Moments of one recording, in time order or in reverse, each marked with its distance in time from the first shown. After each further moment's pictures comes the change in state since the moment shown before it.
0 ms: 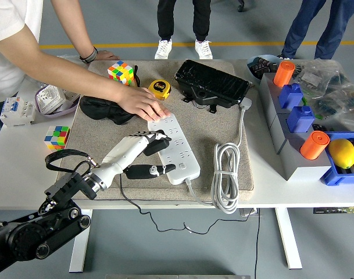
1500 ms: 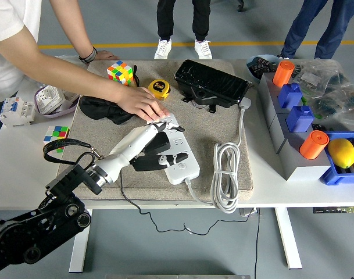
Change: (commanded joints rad) left arm 0.033 0.055 -0.064 -0.323 -0.078 -0.095 0.168; right arm -0.002 -0.004 0.004 0.004 -0.005 0.001 0.002
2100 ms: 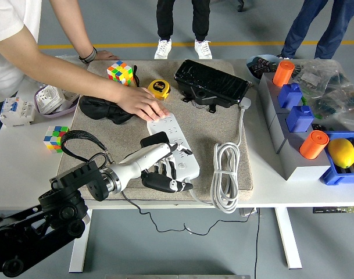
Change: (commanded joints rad) left arm -0.015 0.014 -0.008 -0.217 -0.019 -0.333 0.473; right arm -0.006 -0.005 -0.003 0.001 -0.001 0.001 -0.002
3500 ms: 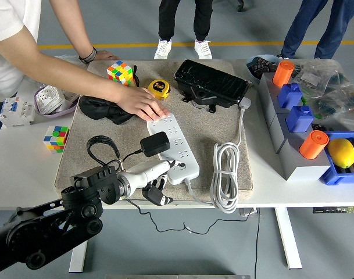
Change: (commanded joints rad) left arm -0.068 -0.065 0.091 0.167 0.068 -0.086 0.115; right arm 0.000 -0.003 0.004 0.005 -0.002 0.001 0.000
